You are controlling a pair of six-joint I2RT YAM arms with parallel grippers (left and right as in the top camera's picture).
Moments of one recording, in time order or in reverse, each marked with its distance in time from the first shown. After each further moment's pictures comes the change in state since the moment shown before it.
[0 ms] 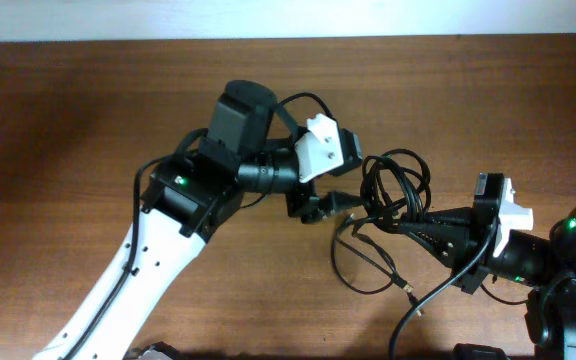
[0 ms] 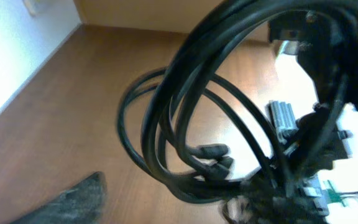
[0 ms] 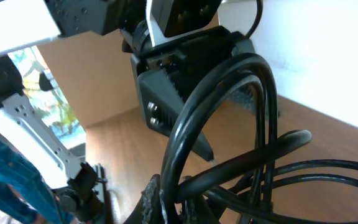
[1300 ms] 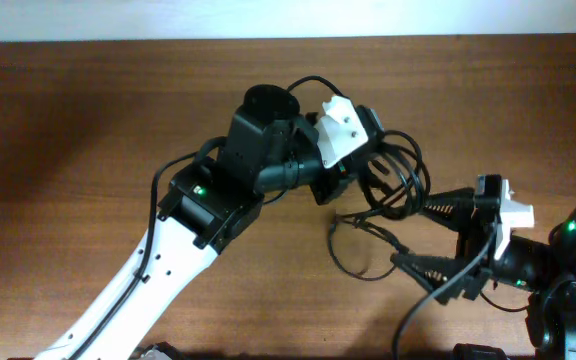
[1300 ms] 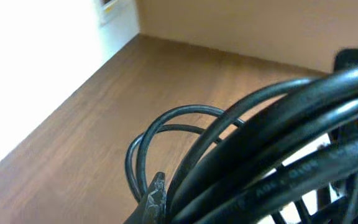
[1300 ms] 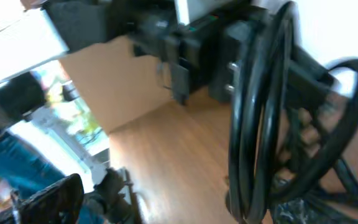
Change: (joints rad) left arm -0.089 0.000 -0.004 0.194 -0.275 -0.250; right arm 0.000 -0.007 0.005 -0.051 -0.008 0.080
